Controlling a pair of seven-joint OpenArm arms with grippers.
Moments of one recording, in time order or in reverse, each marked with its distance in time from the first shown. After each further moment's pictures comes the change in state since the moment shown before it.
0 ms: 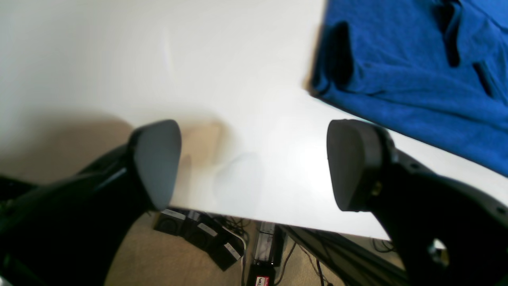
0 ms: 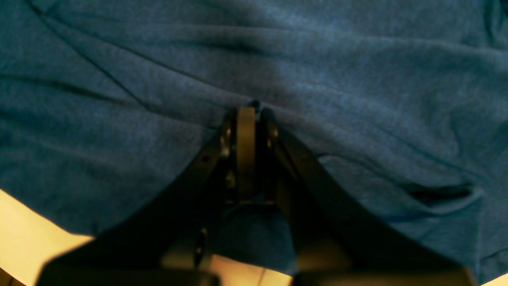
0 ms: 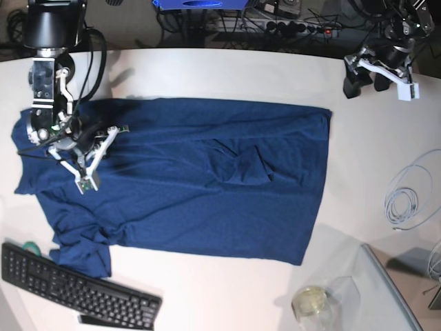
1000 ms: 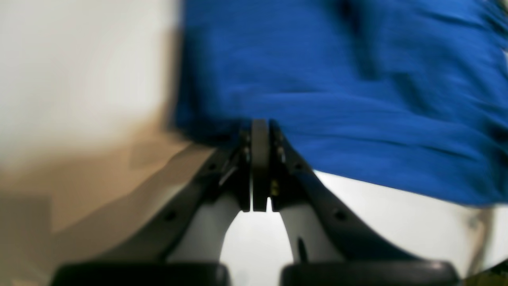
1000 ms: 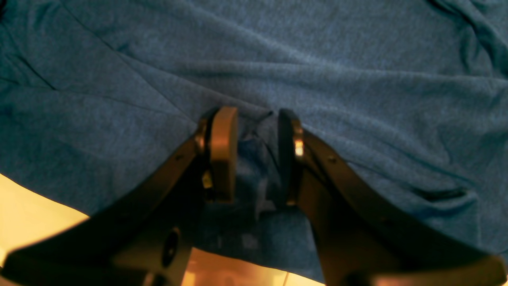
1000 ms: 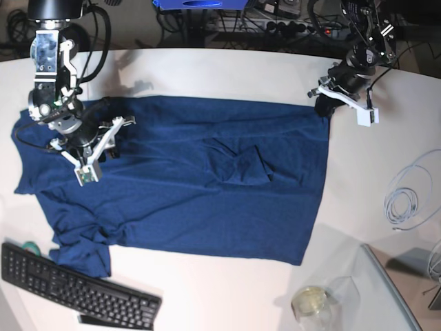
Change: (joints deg) left arm -8.9 3.9 10.5 -4.7 0.3 7.2 0.2; right arm -7.7 -0.9 -0.1 9.1 0.2 -0.1 9.9
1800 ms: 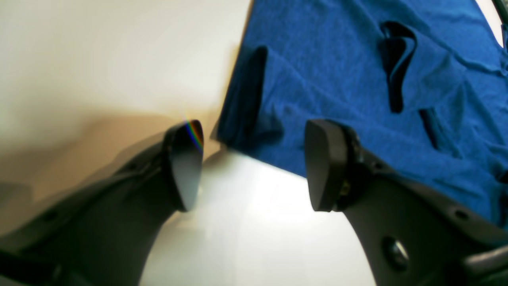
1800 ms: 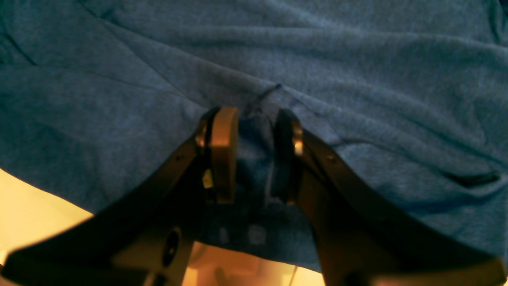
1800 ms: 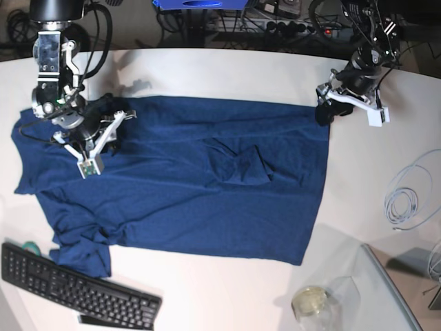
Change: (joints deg) left arm -1.4 2.2 -5.2 0.3 -0.5 0.4 -0.2; right arm 0.3 0.0 0.0 -4.2 -0.2 0.0 0.0
